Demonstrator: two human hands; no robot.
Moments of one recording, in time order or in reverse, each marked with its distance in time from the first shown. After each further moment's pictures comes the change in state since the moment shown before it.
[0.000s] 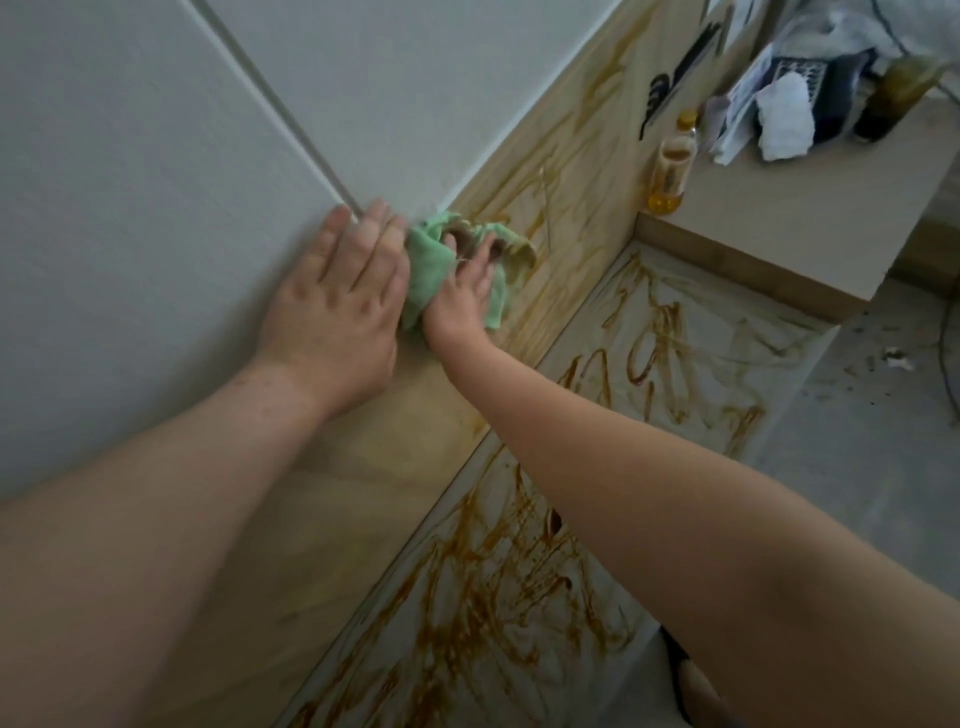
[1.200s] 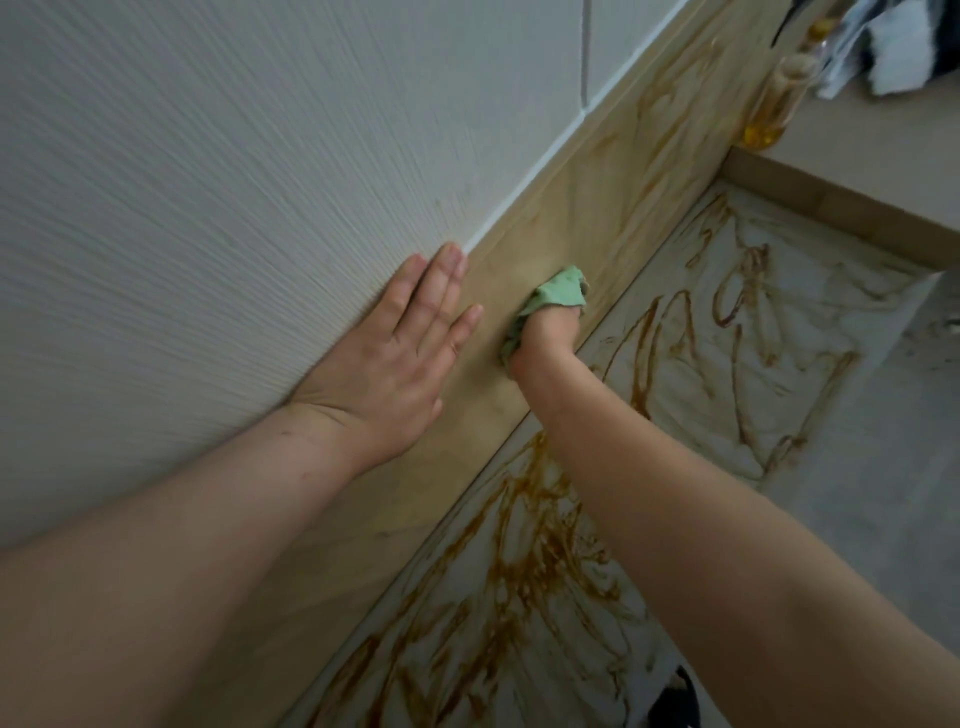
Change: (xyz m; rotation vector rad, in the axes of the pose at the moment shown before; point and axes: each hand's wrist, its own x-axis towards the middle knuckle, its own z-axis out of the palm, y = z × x) left_hand -0.181 -0.027 0.088 0.210 -0.029 0.223; right_hand -0.048 0.129 0.097 0.465 0.371 0.340
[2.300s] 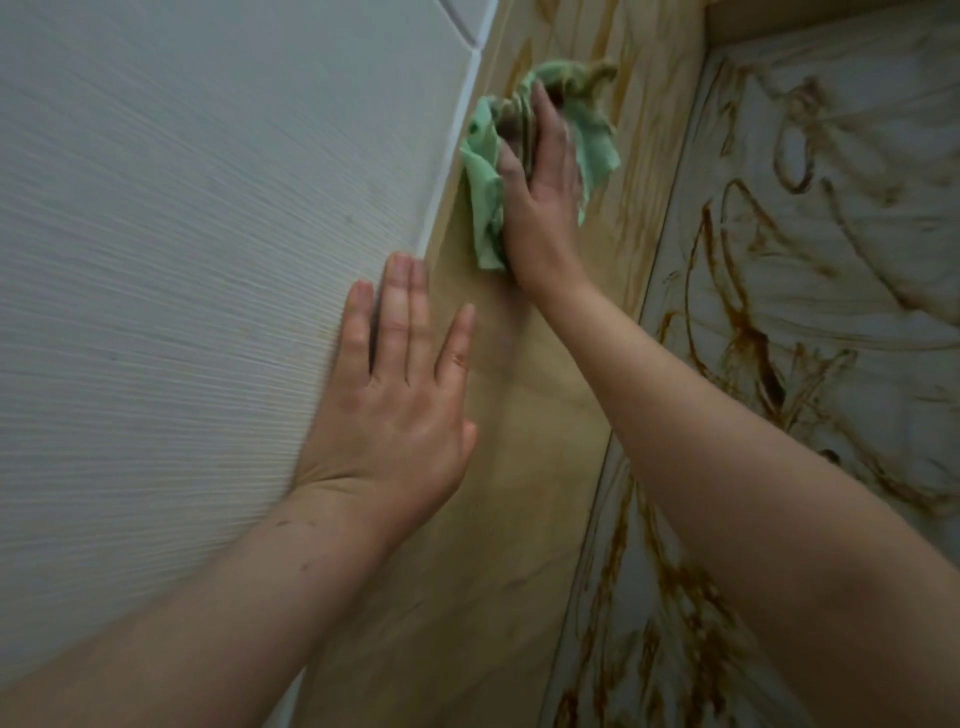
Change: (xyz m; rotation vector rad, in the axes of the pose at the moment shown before) left_hand -0.001 0.006 -0.002 -0.031 0.001 0.033; right_hand 0.012 -0.029 0.021 -0.085 -0.067 -0.932
